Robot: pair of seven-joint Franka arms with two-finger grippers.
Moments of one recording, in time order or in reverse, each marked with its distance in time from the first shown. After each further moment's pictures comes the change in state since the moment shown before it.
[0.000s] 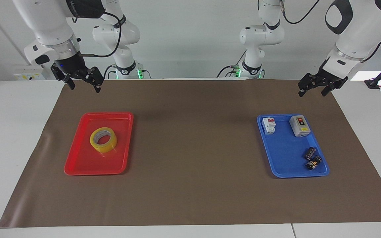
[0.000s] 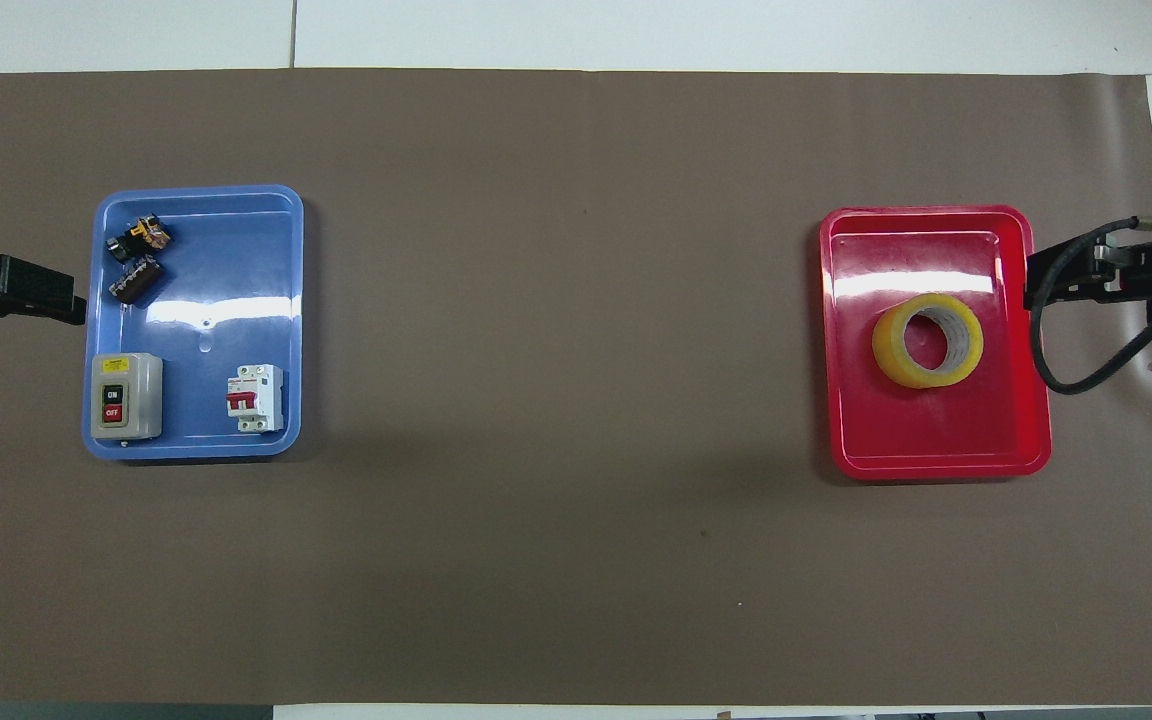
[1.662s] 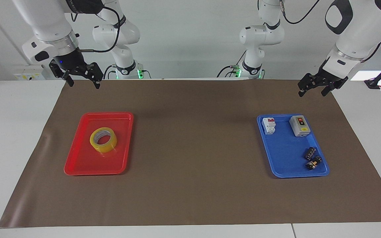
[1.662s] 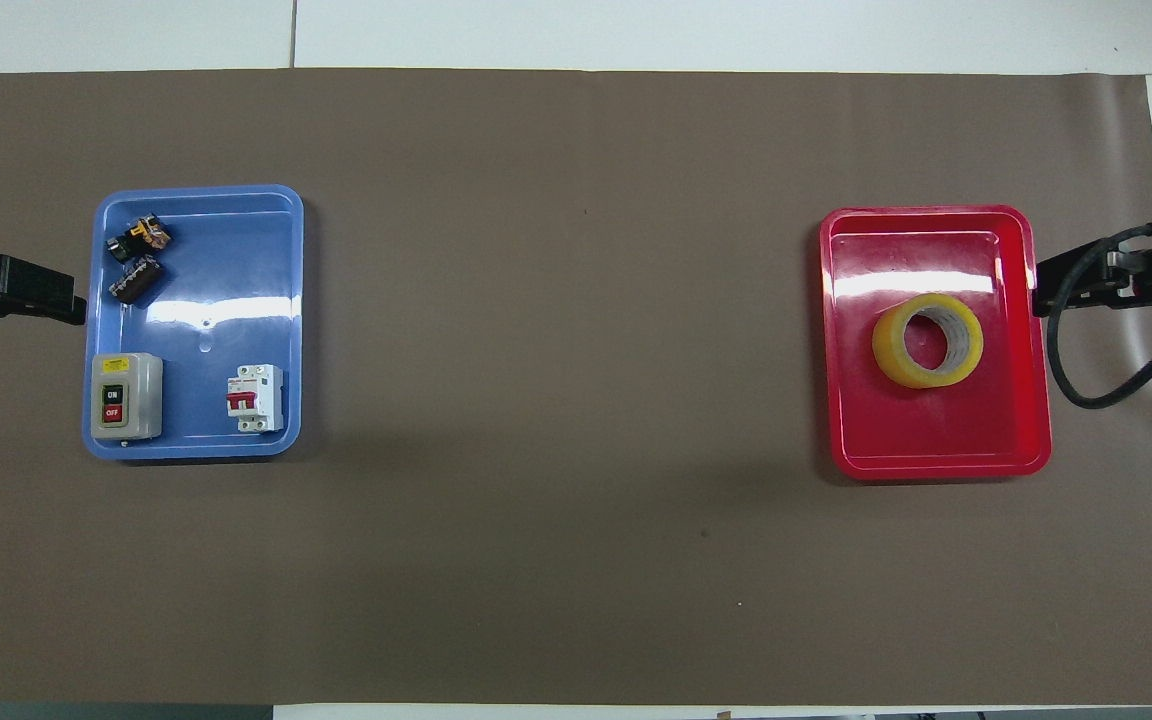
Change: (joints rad) left arm 0.000 0.000 0.000 0.000 0.000 0.000 0.000; right arm 0.000 0.002 0.000 0.026 0.000 -0.027 -0.025
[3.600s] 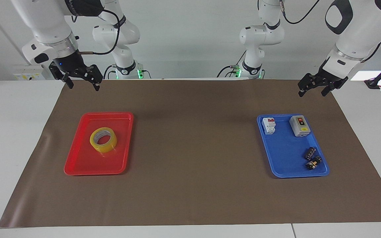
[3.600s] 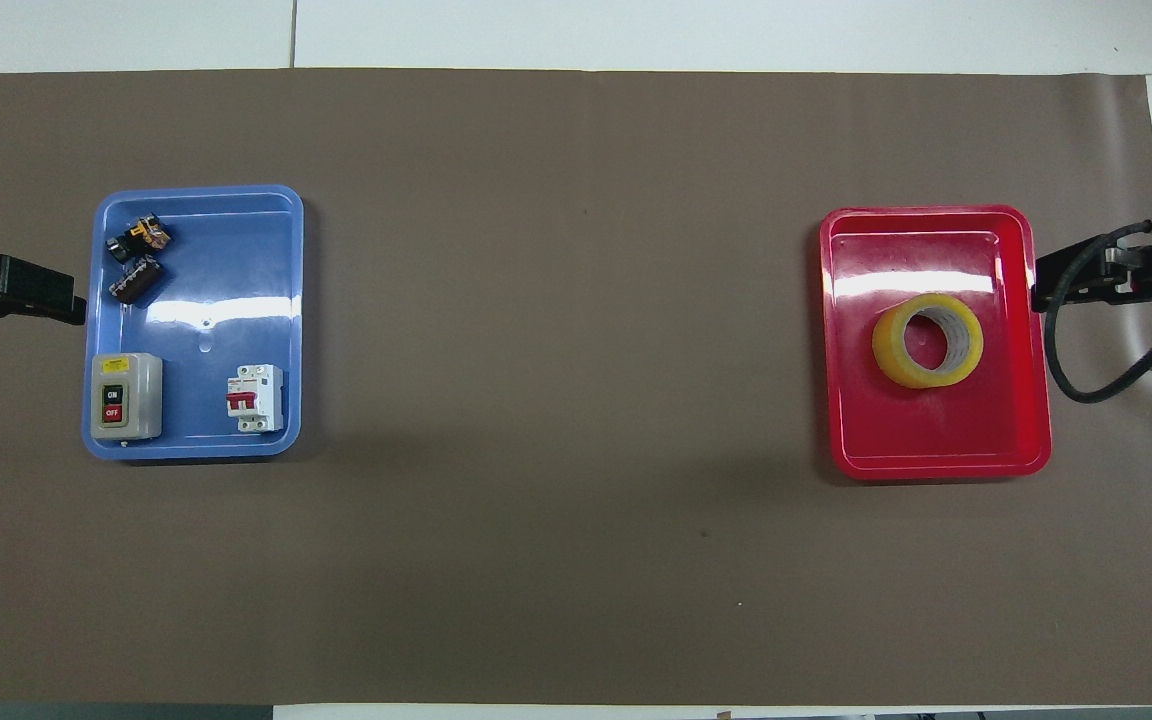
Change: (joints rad) left arm 0.000 0.000 0.000 0.000 0.000 0.000 0.000; right arm -0.003 0.000 -0.002 -0.011 0.000 0.018 0.000
